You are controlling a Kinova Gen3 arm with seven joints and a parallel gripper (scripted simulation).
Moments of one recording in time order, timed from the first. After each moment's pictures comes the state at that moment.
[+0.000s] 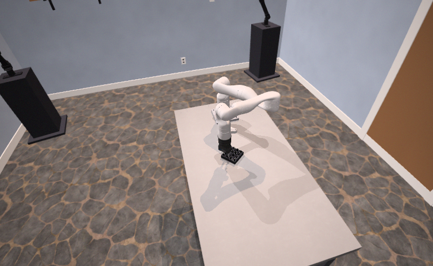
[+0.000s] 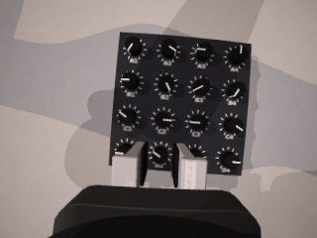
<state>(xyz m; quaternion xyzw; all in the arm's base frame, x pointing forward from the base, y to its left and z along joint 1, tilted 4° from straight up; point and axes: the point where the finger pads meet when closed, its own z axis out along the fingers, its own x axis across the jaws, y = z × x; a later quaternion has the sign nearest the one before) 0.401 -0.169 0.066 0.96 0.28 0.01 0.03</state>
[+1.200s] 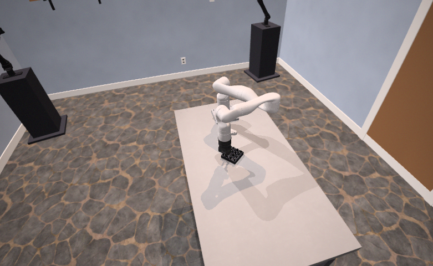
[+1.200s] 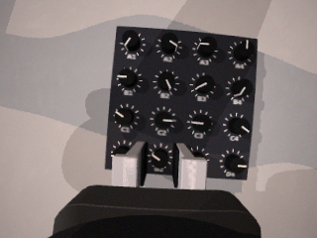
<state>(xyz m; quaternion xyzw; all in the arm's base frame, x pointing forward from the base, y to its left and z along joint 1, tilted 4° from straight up) 0.402 -0.170 0.053 0.96 0.28 0.01 0.03</state>
